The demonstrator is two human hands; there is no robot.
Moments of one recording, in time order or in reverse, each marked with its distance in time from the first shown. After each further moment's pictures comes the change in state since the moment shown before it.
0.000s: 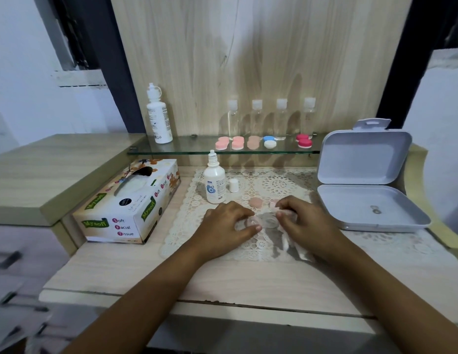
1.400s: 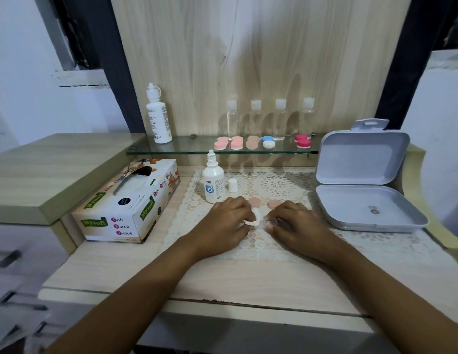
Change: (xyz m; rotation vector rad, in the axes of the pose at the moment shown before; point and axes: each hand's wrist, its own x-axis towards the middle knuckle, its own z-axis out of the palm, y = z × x) left_hand 0.006 -0.009 -0.001 0.084 0.030 0.339; right_hand 0.004 0.015 0.007 -0.213 -0.119 -0.099
